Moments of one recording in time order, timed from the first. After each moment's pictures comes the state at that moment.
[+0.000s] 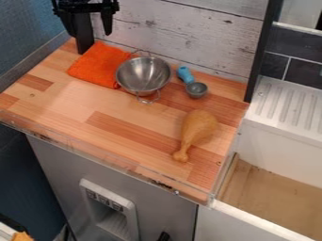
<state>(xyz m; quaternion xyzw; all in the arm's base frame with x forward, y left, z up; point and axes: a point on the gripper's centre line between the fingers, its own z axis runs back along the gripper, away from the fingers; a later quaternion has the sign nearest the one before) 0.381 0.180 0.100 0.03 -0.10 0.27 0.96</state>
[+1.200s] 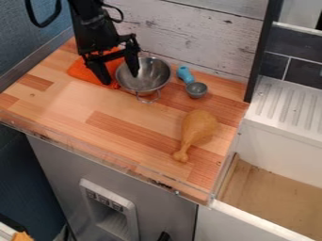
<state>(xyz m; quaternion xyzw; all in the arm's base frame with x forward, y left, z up) 0.375 0.126 0.023 -0.16 -0.01 0.22 0.96</state>
